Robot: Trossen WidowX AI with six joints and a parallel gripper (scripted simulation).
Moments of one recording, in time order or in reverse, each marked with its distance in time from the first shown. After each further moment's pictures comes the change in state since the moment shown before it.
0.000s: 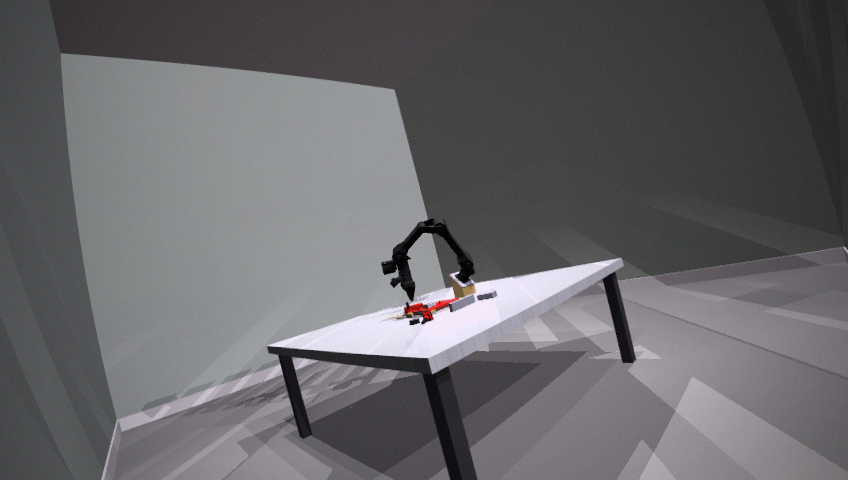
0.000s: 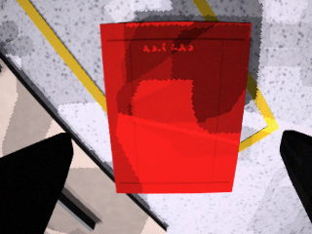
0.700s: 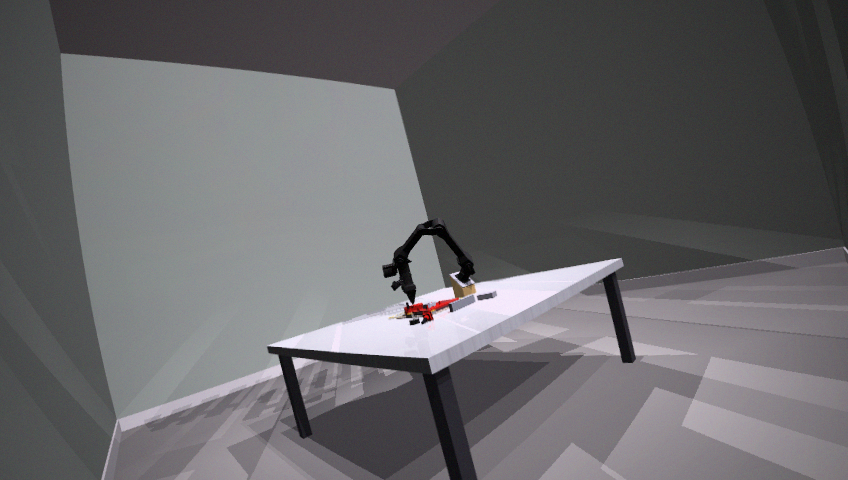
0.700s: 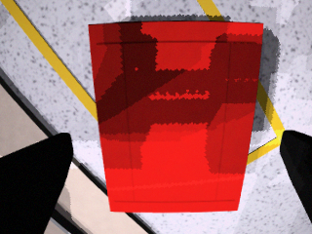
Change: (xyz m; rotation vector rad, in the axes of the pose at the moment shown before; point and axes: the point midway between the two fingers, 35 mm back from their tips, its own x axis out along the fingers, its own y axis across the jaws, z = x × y) arm 0.017 0.000 0.000 0.000 0.001 0.001
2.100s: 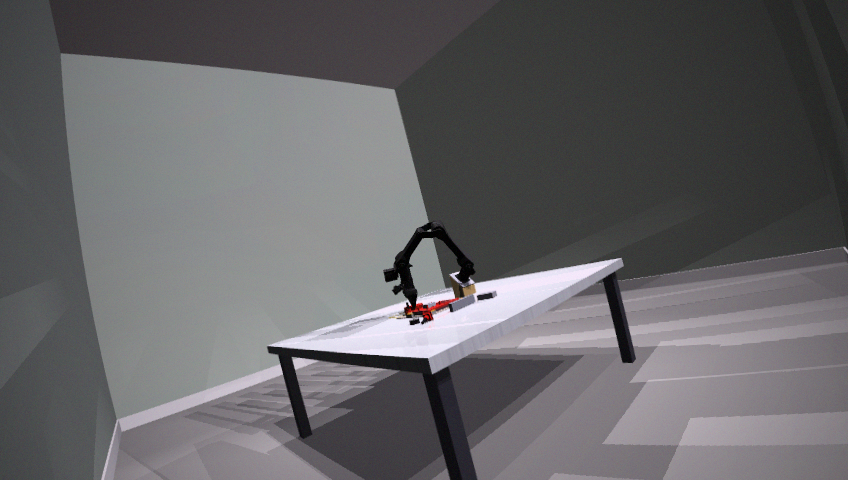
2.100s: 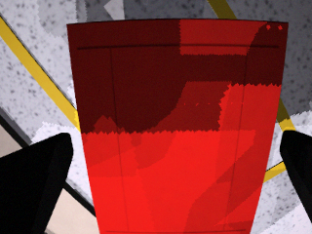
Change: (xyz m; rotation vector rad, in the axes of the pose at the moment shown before) arm 0.022 0.000 -0.001 0.002 0.003 0.002
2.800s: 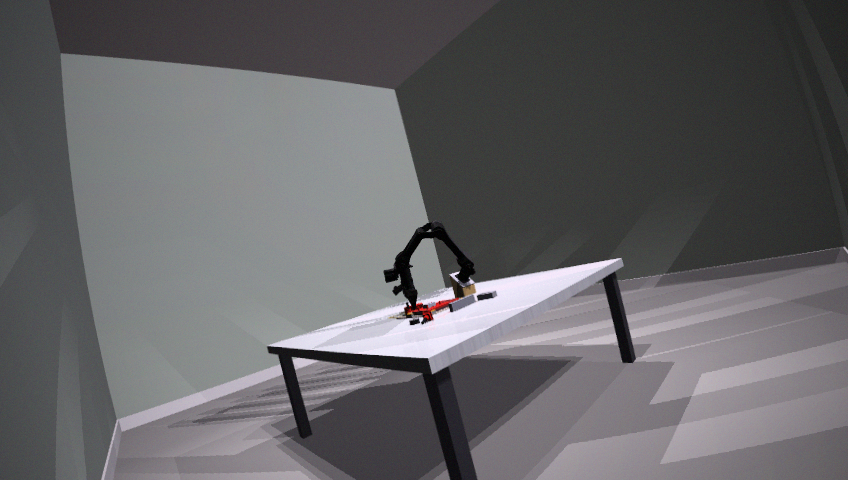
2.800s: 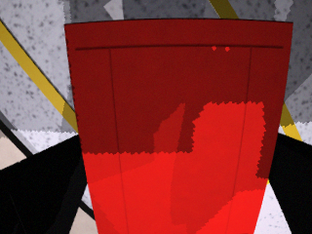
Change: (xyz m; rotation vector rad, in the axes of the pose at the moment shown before) arm 0.003 0.000 0.000 0.002 0.001 0.000
